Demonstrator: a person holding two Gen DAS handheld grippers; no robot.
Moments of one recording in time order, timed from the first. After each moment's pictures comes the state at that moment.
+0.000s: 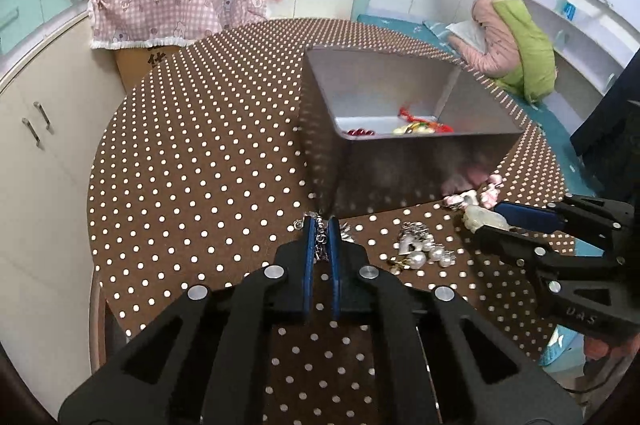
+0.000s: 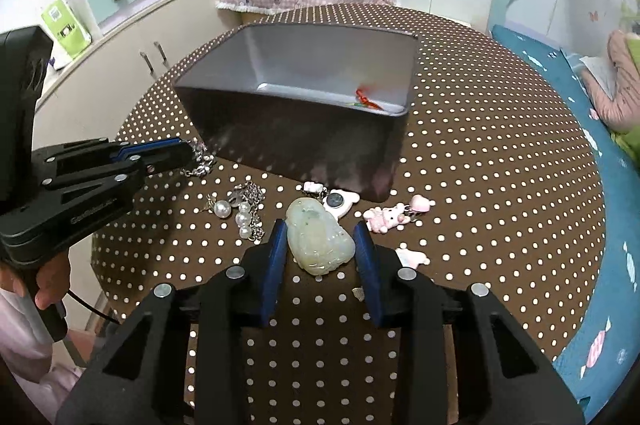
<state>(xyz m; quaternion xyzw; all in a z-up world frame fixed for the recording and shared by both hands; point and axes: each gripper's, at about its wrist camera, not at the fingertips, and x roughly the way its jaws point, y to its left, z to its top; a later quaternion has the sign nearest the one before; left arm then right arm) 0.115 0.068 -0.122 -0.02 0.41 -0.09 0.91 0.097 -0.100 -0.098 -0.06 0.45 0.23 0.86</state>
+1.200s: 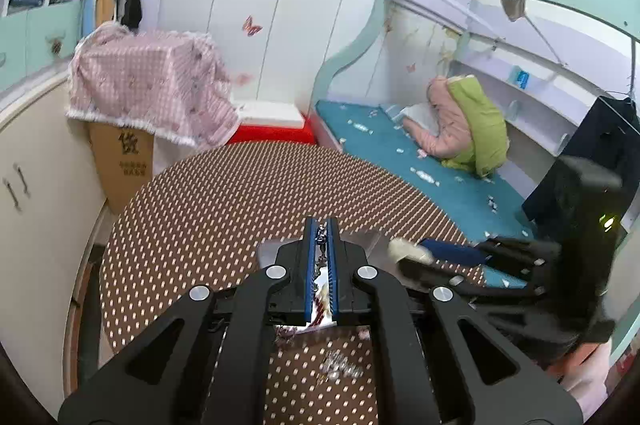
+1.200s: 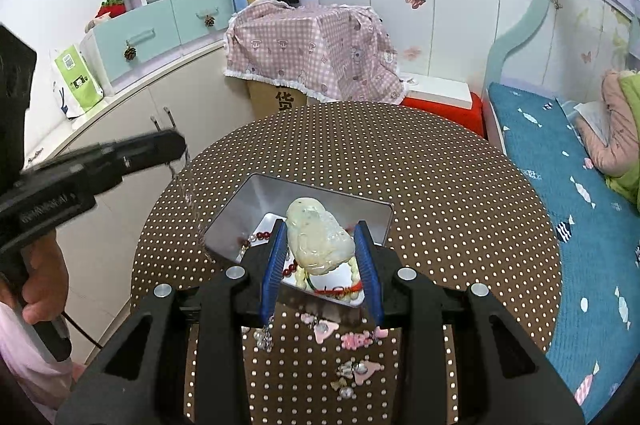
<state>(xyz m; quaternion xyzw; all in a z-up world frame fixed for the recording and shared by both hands) 0.136 0.066 0.017 -0.06 0.28 -0.16 0.94 0.129 -0.098 -0.022 -0.04 0.36 0.25 0.90</state>
